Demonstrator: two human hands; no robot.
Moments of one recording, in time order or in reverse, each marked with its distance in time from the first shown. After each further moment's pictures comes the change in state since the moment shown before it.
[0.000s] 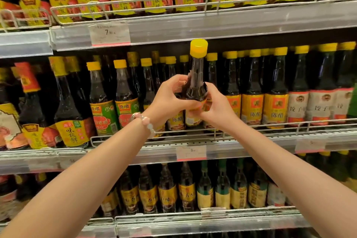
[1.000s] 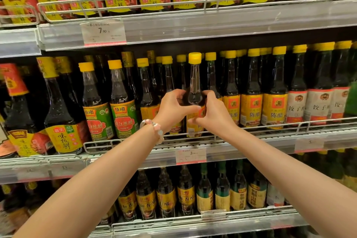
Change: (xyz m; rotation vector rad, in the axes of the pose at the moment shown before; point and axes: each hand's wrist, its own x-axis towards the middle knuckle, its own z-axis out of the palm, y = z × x) left_hand 0.016 -0.037 0.025 0.035 0.012 -0.156; right_hand 0.006 0.014 0.018 -0.278 0.052 0.231
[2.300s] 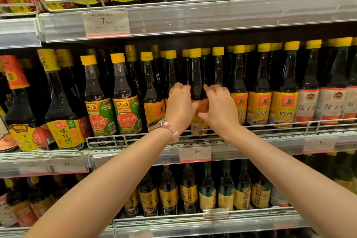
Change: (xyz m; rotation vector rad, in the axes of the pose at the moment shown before) left_hand -0.001 0.006 0.016 0.466 0.209 0.103; right_hand 0.006 0.001 0.010 -0.444 0.208 -0.174
